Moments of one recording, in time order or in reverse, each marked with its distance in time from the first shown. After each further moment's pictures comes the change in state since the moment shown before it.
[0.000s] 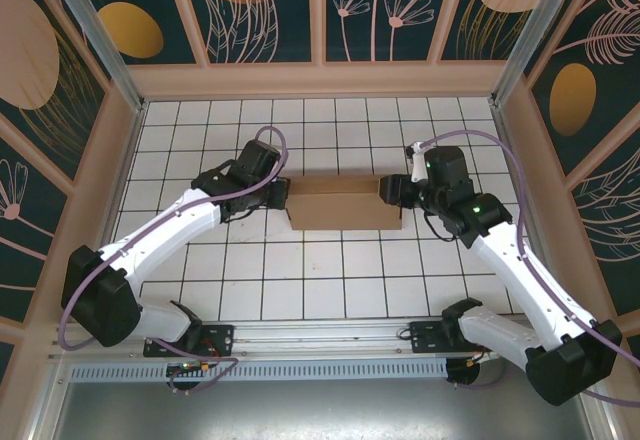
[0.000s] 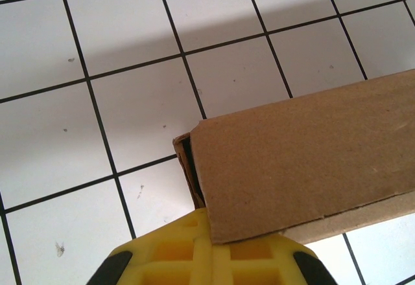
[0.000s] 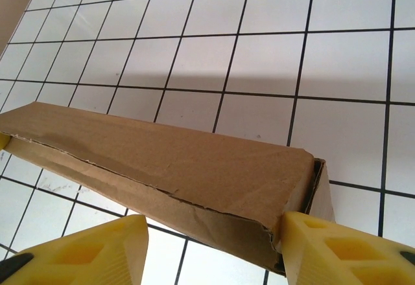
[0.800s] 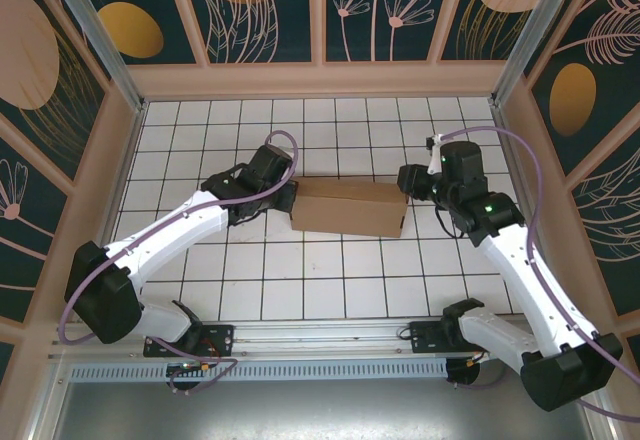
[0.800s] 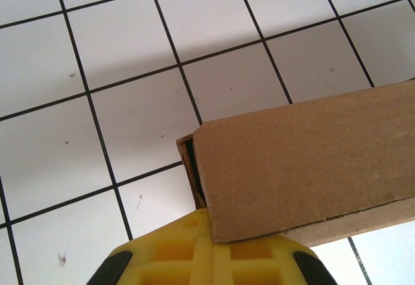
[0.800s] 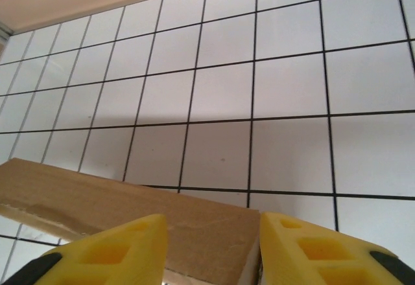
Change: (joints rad) left arm -0.068 0.022 0.011 0.019 -0.098 0.000; right arm -0.088 -0.024 0.029 -0.018 0.066 0.045
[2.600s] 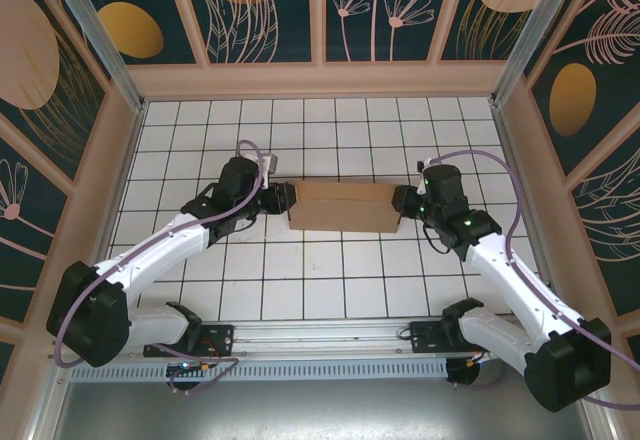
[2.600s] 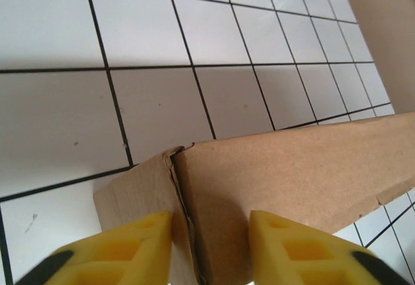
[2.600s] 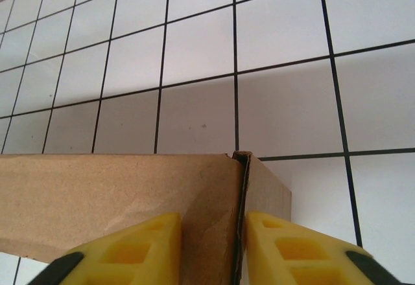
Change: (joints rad) left arm 0.145 -0.140 -0.338 0.459 0.362 -0.216; right arm 0.047 -0.006 -0.267 0.198 0.034 0.111
